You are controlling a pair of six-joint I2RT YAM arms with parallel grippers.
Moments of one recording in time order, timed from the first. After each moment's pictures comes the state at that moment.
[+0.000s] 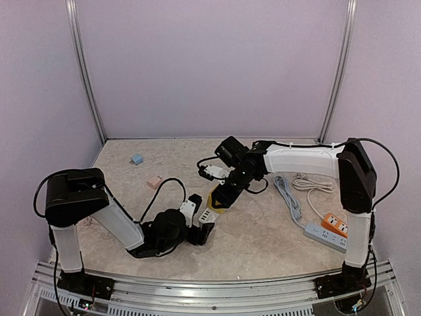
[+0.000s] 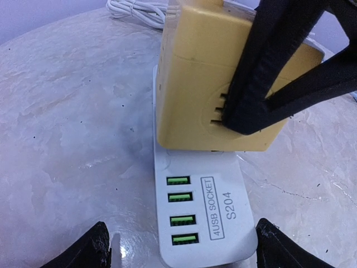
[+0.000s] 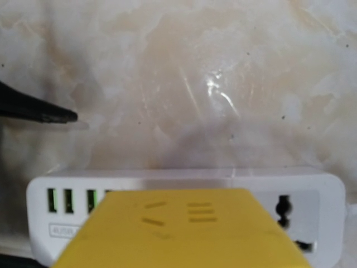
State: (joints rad) left arm -1.09 1.96 0.60 0.92 -0.37 -0.26; right arm 0.86 2.02 1.59 -0.67 -0.13 -0.13
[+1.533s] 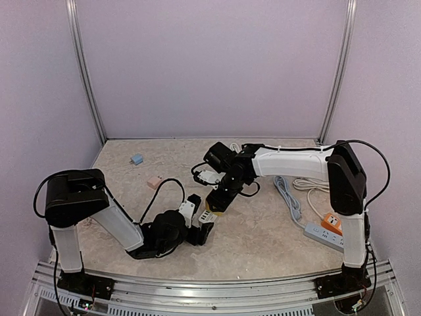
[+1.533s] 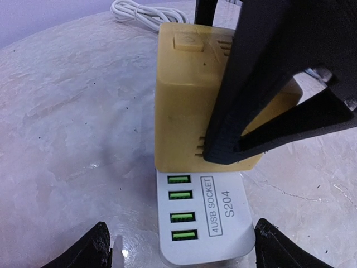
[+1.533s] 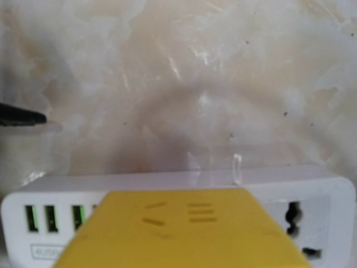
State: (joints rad) left arm -1.10 1.96 0.59 0.94 -0.40 -0.26; right arm 0.91 2.10 1.68 -0.74 0.00 -0.10
